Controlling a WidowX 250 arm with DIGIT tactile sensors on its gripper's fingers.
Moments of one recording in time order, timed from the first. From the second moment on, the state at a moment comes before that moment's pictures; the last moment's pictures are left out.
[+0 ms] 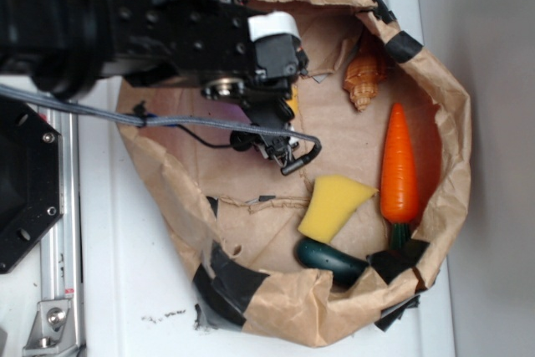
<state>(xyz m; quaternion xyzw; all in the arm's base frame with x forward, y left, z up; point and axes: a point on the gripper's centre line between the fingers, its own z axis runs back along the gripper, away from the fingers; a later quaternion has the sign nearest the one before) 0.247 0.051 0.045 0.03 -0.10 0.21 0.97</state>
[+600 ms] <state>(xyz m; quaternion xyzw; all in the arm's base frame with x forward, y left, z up) 0.254 0.054 0.040 0.03 -0.09 0.23 0.97</state>
